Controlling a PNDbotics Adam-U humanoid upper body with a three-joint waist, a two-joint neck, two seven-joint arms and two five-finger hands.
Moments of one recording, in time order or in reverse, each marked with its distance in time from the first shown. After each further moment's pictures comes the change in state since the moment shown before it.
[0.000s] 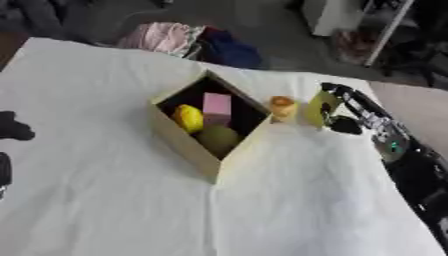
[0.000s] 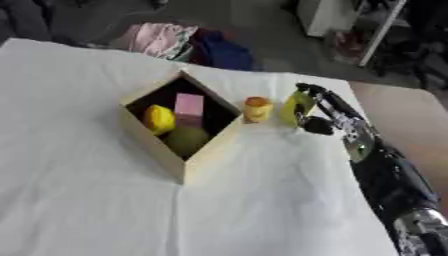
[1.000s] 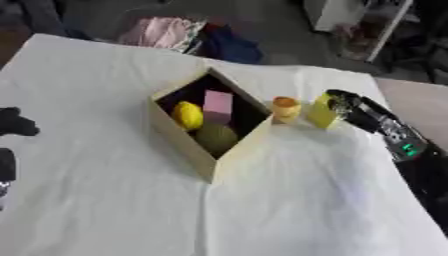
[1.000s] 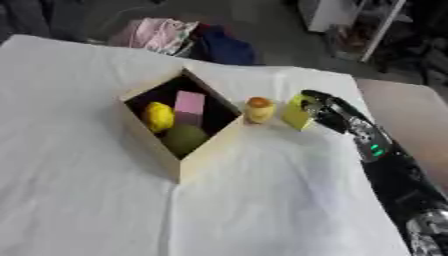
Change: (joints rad) left arm 0.000 0.000 0.000 0.000 0.002 -0.005 -0.005; right arm 0.017 -0.025 0.013 0.014 -0.169 -0.049 0.190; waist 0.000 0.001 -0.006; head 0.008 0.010
